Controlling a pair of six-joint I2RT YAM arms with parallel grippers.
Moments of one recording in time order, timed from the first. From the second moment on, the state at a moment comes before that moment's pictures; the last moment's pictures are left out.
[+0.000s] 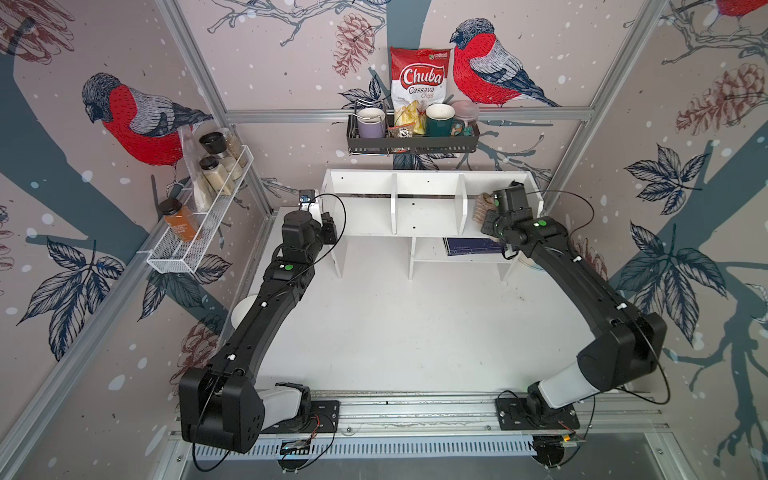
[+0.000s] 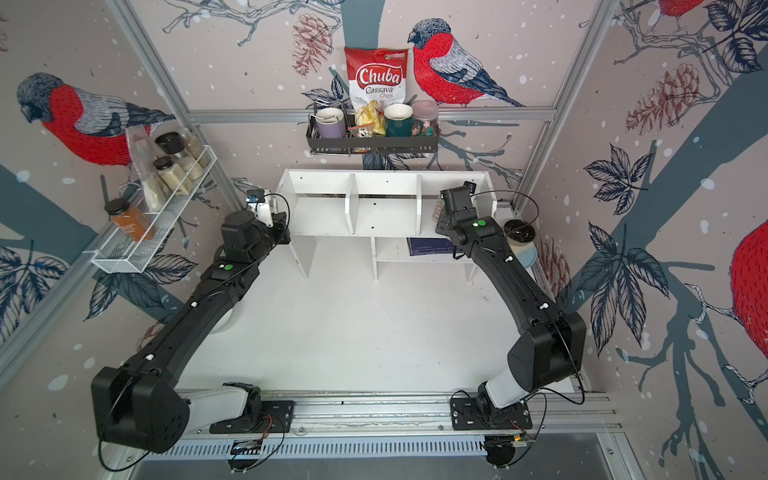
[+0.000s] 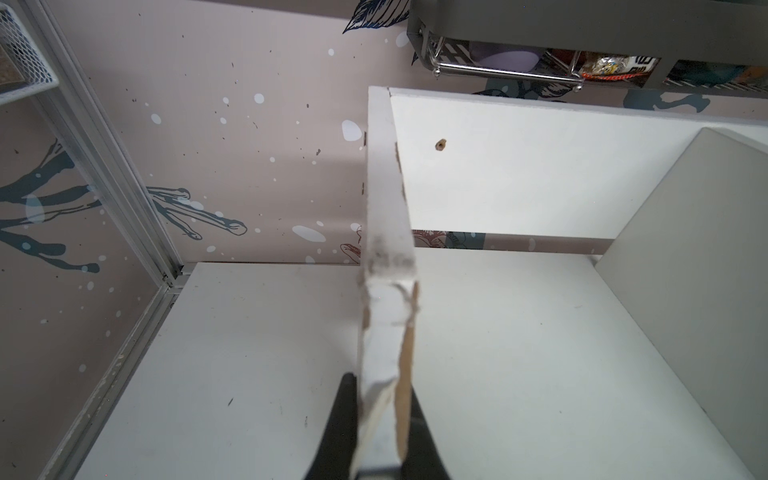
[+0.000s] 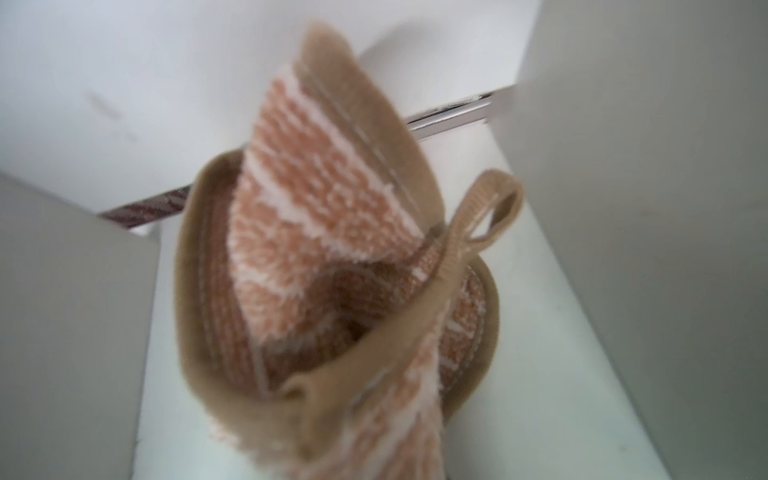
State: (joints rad) left arm -0.18 1.26 1.06 -0.05 -0.05 -0.11; right arm 0.33 1.52 1.49 -0.70 0.35 0.47
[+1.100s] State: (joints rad) left arm -0.18 1.26 1.06 -0.05 -0.05 -0.11; right arm 0.31 1.59 1.72 -0.77 0.42 0.39
